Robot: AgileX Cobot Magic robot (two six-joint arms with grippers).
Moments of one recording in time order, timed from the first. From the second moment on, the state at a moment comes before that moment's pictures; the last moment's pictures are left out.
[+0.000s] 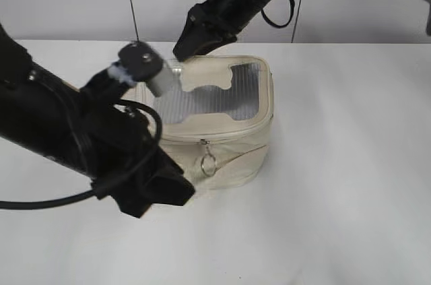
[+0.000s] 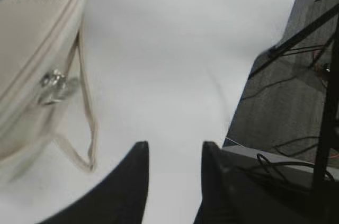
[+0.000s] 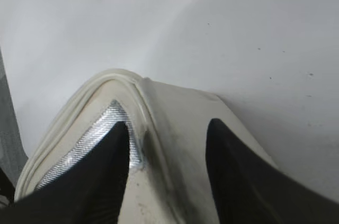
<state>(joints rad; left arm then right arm) -0.70 1.49 -0.80 -0.88 0.62 1.07 0.44 2.42 -2.23 0.78 1.21 -0.62</state>
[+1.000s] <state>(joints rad) -0.36 2.01 -1.73 -0.85 1.11 1.13 0.08 1.78 -0.98 1.36 0.67 -1.37</state>
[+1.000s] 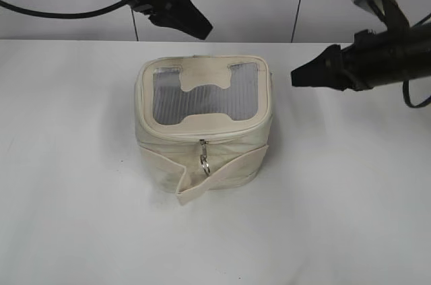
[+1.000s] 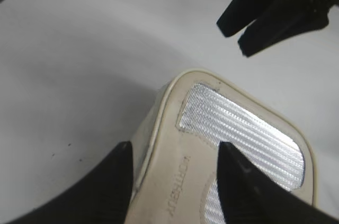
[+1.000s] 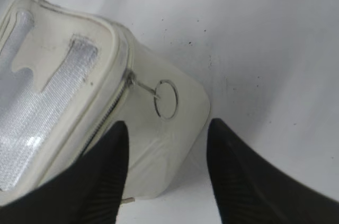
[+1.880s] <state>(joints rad) -0.39 2.23 -1.91 -0.76 1.22 1.09 0.08 1.86 -0.88 1.68 0.64 -1.85</state>
